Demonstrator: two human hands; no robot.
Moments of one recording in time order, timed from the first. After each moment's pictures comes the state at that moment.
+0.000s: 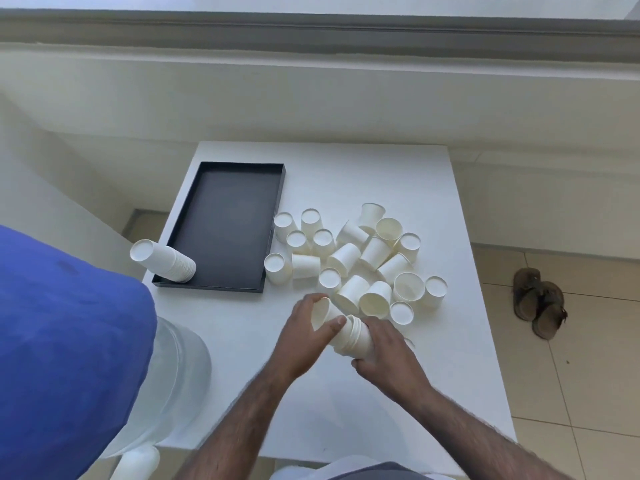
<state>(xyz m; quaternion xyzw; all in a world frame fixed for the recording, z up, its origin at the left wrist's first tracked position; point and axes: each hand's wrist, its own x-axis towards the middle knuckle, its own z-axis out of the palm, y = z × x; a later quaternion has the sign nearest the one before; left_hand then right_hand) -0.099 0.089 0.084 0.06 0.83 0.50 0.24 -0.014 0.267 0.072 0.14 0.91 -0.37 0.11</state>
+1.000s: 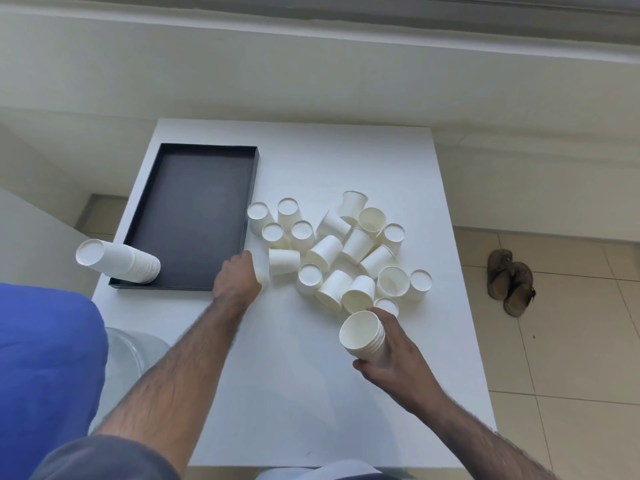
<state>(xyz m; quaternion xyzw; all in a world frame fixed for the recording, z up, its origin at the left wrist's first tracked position) -0.257 0.065 0.016 0.03 0.97 0.06 0.22 -0.008 0.297 0.086 0.19 0.83 -0.51 0.11</state>
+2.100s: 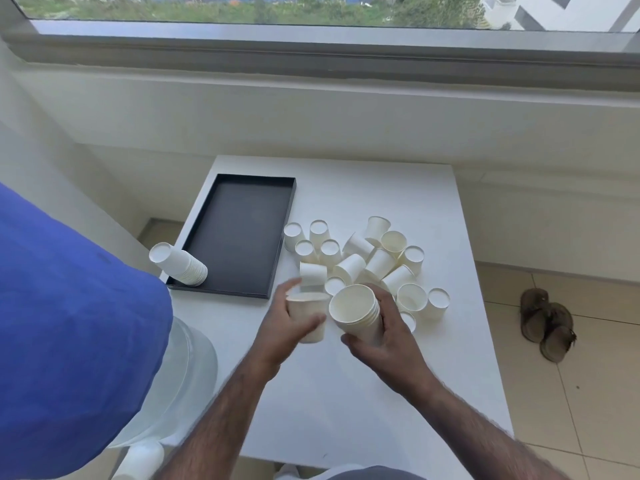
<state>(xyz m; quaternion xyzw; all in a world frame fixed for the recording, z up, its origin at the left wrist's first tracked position) -0.105 0.060 0.122 -0.03 0.74 0.63 0.23 -0.024 0.256 0.147 0.08 0.79 -0.61 0.00</state>
